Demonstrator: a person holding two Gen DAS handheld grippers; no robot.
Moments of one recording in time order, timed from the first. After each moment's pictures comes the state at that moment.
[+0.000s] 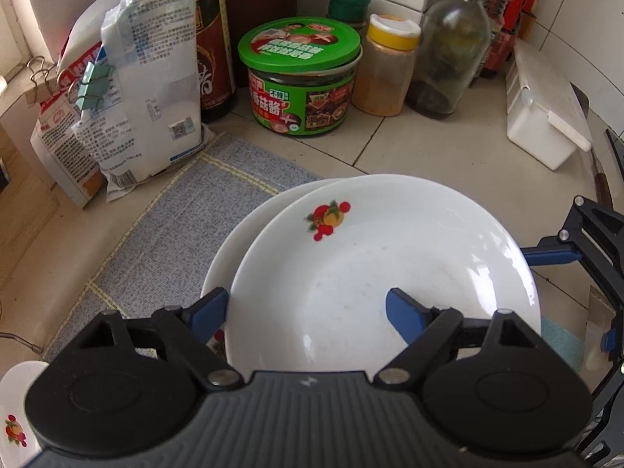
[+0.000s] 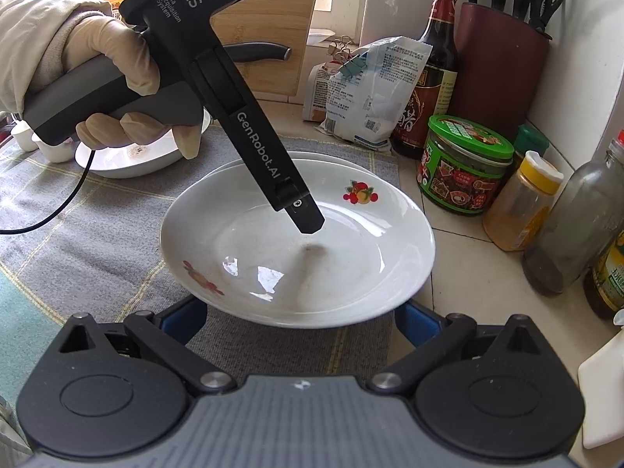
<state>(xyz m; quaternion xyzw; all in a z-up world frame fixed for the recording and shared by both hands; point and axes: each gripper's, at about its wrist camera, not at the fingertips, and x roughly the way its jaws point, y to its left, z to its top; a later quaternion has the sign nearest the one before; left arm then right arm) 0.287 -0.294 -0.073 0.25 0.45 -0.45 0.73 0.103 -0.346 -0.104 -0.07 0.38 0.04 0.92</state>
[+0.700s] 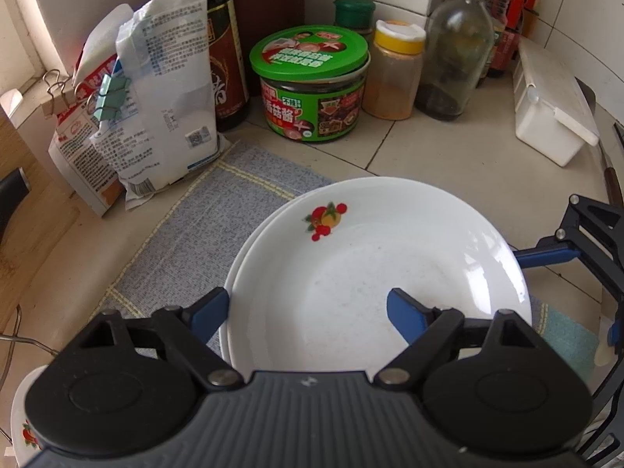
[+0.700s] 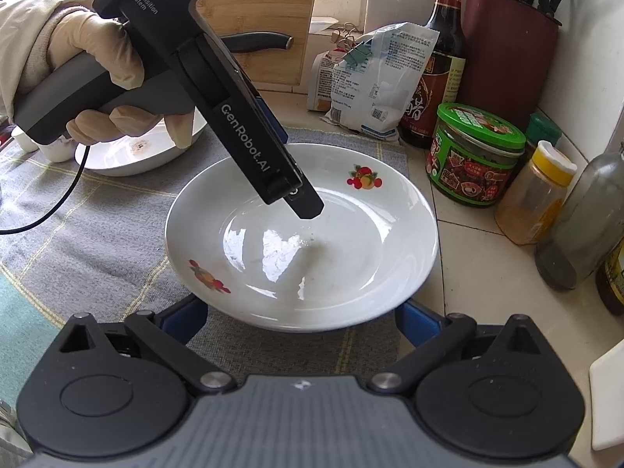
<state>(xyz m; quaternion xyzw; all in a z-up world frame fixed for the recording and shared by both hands) 0.285 -0.289 -0.070 0.27 0.43 -0.43 0.75 0.114 -0.347 -0.108 -0.05 0.40 0.05 0.92</state>
